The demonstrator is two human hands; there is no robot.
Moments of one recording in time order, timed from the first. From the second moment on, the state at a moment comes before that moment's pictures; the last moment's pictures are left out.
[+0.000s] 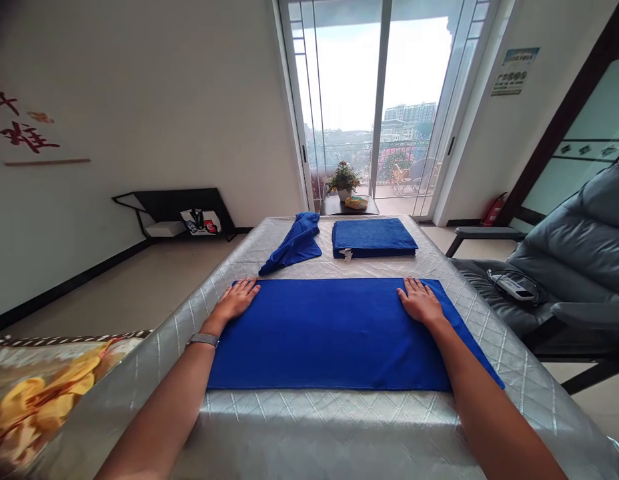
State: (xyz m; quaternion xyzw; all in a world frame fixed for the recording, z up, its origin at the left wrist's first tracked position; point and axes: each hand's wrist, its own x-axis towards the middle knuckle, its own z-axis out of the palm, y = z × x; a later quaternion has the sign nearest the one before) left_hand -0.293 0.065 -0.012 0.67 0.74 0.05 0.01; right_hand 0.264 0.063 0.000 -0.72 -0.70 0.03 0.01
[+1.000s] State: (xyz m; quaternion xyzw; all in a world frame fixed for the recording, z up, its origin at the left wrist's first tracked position) left_hand -0.295 0.062 -0.011 0.64 0.76 0.10 0.00; right_hand 0.250 0.059 0.000 -0.73 -0.69 0.02 -0.01
